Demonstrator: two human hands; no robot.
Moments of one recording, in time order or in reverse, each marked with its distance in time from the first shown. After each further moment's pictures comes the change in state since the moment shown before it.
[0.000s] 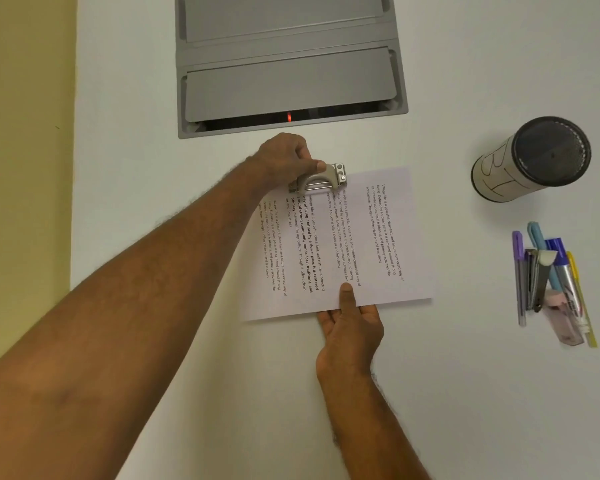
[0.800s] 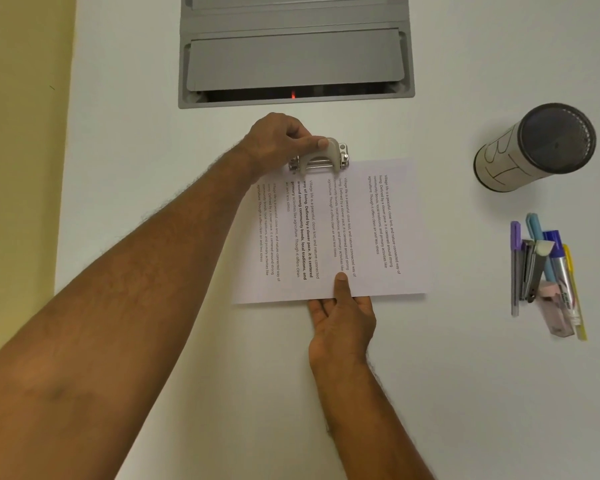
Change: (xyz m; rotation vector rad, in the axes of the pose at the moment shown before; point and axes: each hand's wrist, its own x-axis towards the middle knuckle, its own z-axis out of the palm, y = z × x) left_hand -0.025 -0.013 0.001 -0.133 0.069 0.093; right_hand -0.001 0.005 -0.015 0.051 -0.062 0.066
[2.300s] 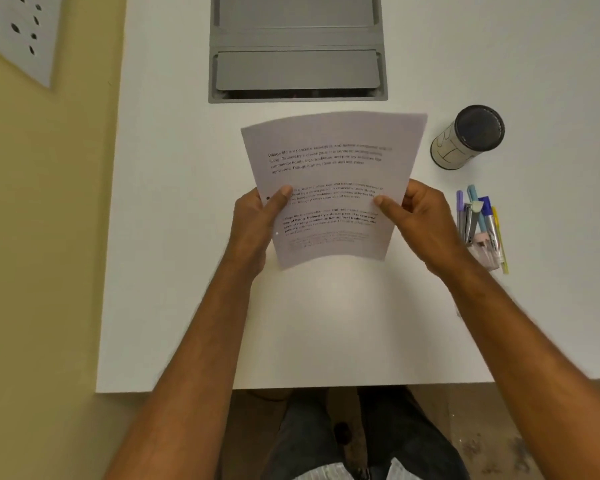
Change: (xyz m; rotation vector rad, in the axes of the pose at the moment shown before) left_hand -0.236 0.002 0.034 -0.906 0.277 -0.070; right_hand -0.070 -0.161 -0.023 -1.173 -0.624 -0.775
